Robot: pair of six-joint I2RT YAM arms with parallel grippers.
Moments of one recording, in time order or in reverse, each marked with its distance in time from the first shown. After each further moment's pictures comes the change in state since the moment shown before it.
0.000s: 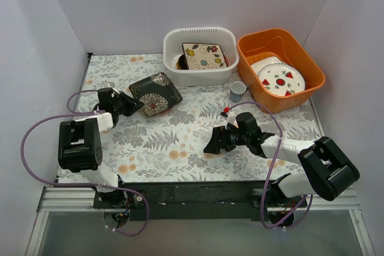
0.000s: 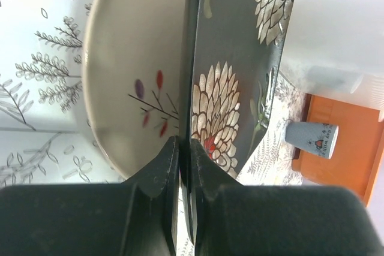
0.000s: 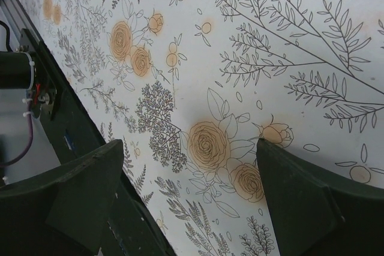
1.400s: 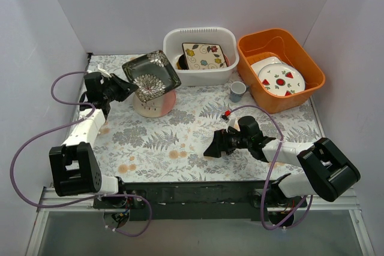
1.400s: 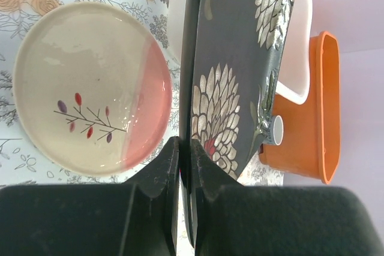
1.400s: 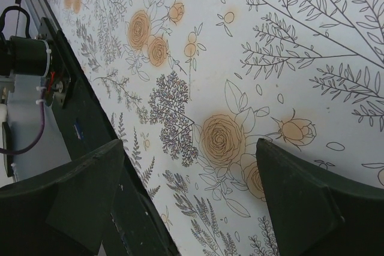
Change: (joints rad) left arm 0.009 -0.304 0.168 -0.286 0.014 0.061; right arm 0.000 -0.008 -0.073 0.126 -0.061 0.015
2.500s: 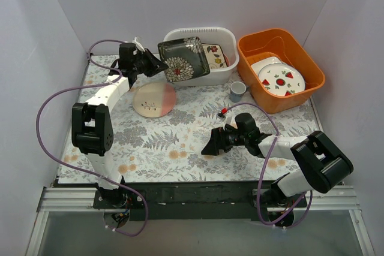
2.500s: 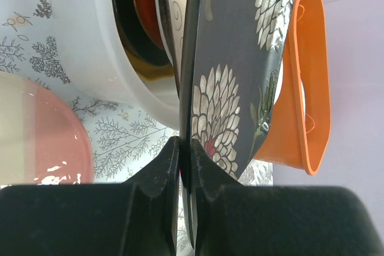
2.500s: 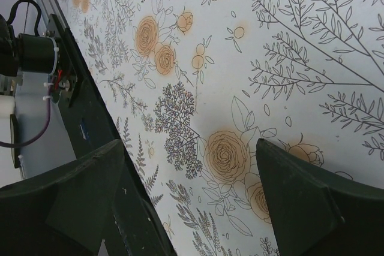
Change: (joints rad) left arm -0.260 0.482 0.536 -0.052 -0.006 -0.008; right arm 0.000 0.084 0.055 0.019 -0.050 -0.011
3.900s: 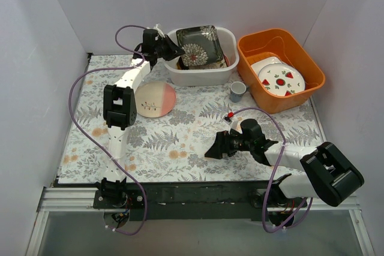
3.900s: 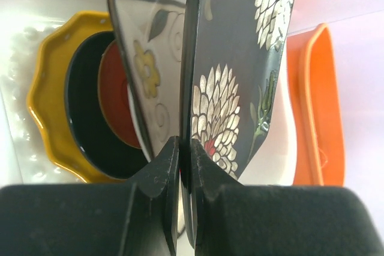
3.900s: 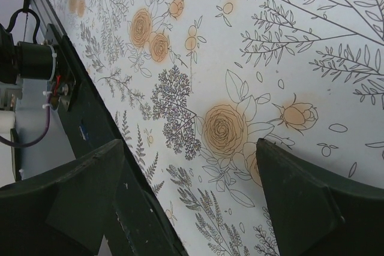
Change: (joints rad) left arm -0.090 0.573 0.728 -0.089 -0.013 -0.010; right arm 0.000 -0.129 -0.107 0.016 0.064 0.060
